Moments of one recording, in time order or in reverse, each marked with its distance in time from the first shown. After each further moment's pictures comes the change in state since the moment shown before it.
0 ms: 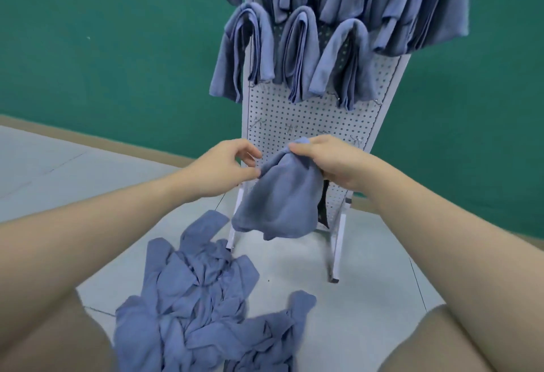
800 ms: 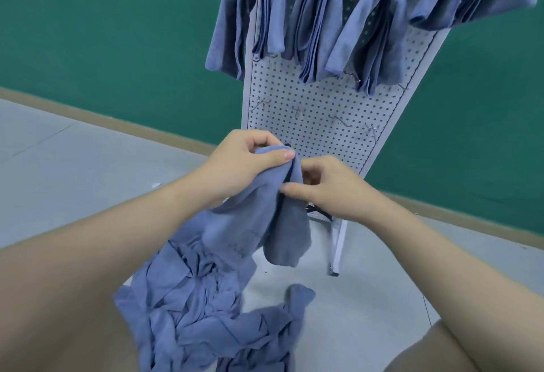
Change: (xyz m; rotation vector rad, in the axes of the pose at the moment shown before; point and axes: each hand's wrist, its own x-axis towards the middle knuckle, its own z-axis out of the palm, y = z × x) left_hand 0.022 -0.004 0.031 -0.443 0.043 0.074; right_hand -0.001 0.039 0.023 -0.342 -0.083 -0.224
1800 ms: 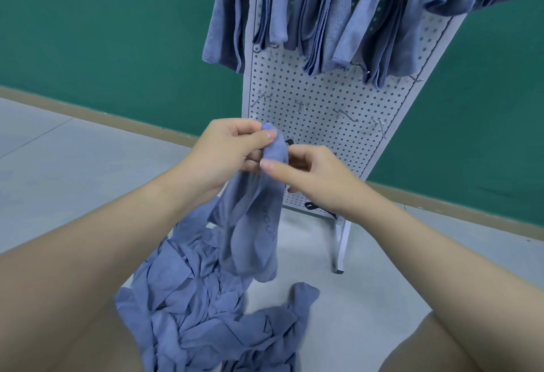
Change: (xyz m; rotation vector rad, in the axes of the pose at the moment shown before) left_hand 0.013 -0.003 -0.017 -0.187 0.063 -0.119; right_hand 0.024 -0.017 0.019 0.119 0.071 0.033
